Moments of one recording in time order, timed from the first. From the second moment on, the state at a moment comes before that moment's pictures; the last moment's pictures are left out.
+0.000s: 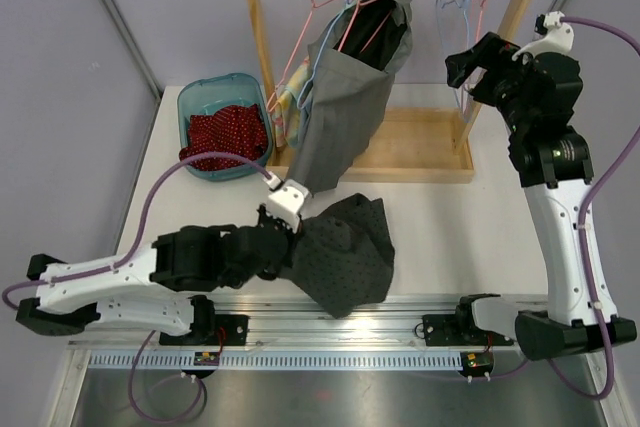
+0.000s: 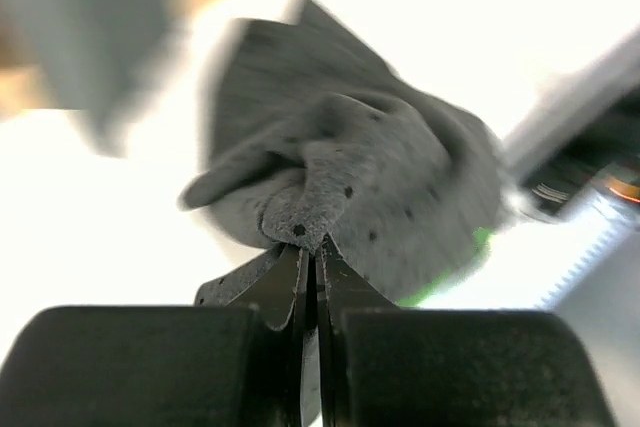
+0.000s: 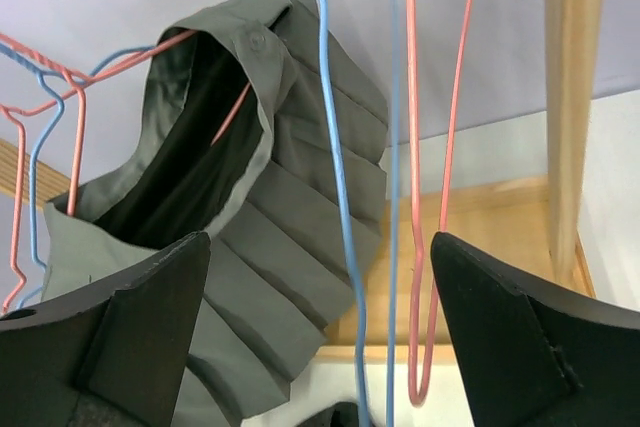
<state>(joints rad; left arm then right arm) -1.49 0.98 1.15 -0.80 -0.66 -0.54 0.12 1.25 1.67 -0.49 0.01 0.44</state>
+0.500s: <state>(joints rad) -0.39 1.28 1.82 -0.82 -0.35 -0.08 0.12 0.98 1.38 -0.55 0.02 0.44</state>
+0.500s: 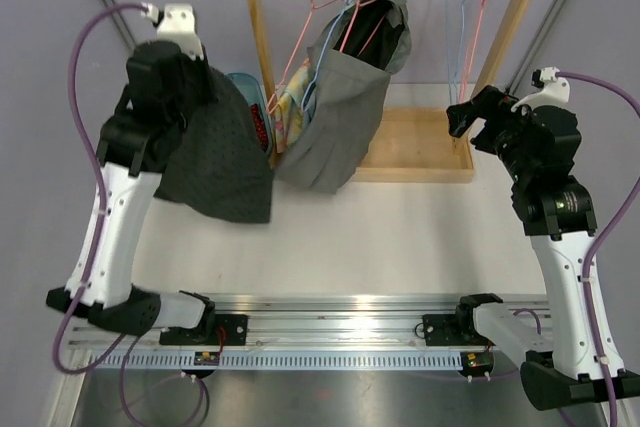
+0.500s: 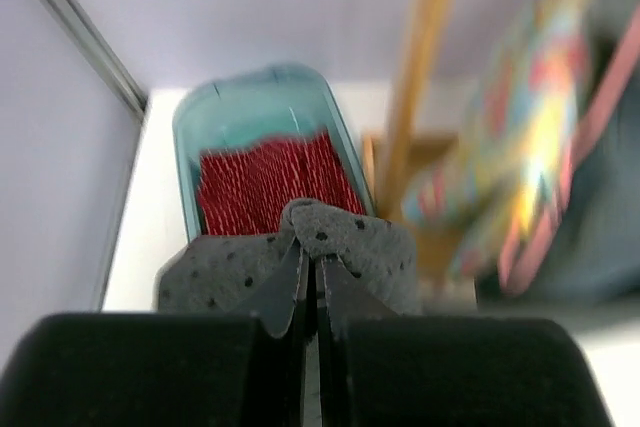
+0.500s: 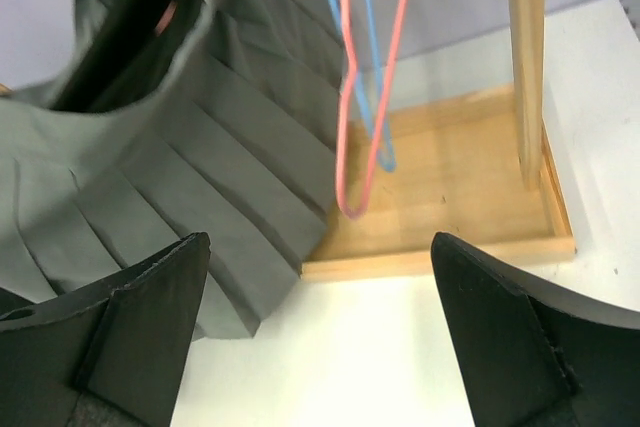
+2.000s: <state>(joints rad) -0.15 0.92 0.95 -0.65 -0.09 -0.24 0.34 1.75 2.05 -0.34 -0.36 0.52</state>
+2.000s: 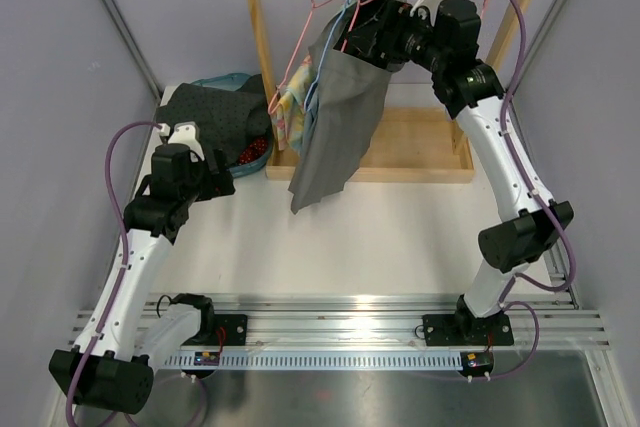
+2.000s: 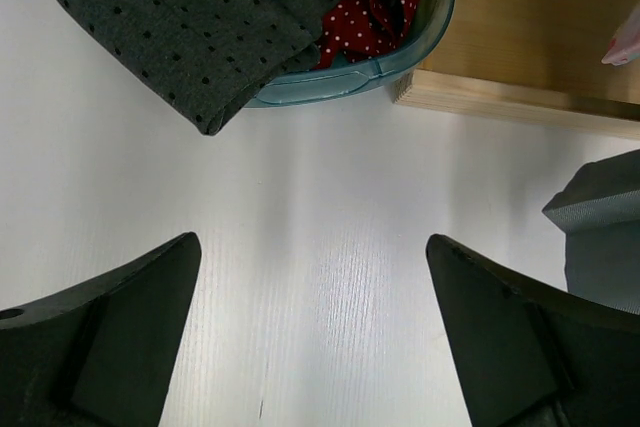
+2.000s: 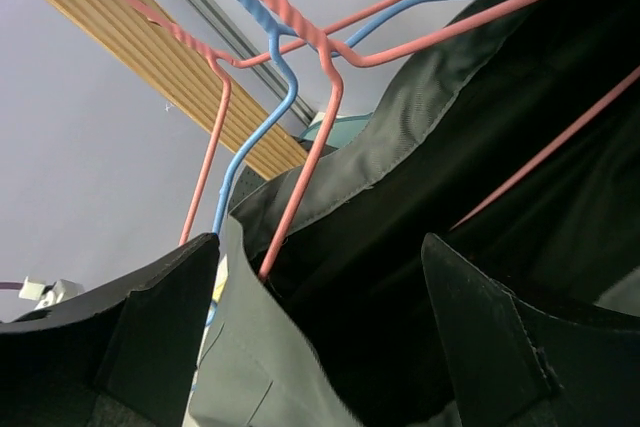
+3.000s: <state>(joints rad) -0.16 0.92 0.95 -0.65 -0.09 -0.24 0.41 1.86 2.16 -0.36 -0.14 0.50</state>
